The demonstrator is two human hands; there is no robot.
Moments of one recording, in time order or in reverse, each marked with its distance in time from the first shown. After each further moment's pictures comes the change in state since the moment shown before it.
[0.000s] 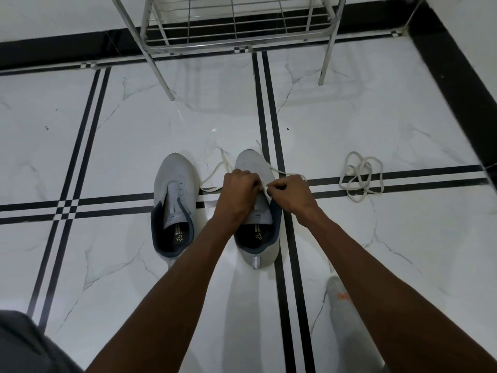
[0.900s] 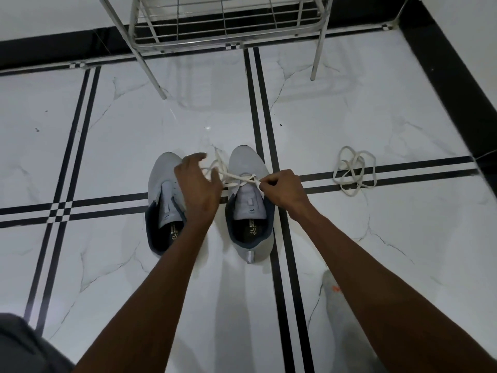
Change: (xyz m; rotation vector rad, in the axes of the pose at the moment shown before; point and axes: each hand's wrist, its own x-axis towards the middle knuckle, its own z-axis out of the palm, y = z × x) left_hand -0.020 -0.025 -0.034 -0.225 0.474 -0.385; right_hand 0.002 -0.003 0.002 -0.044 0.032 -0.008
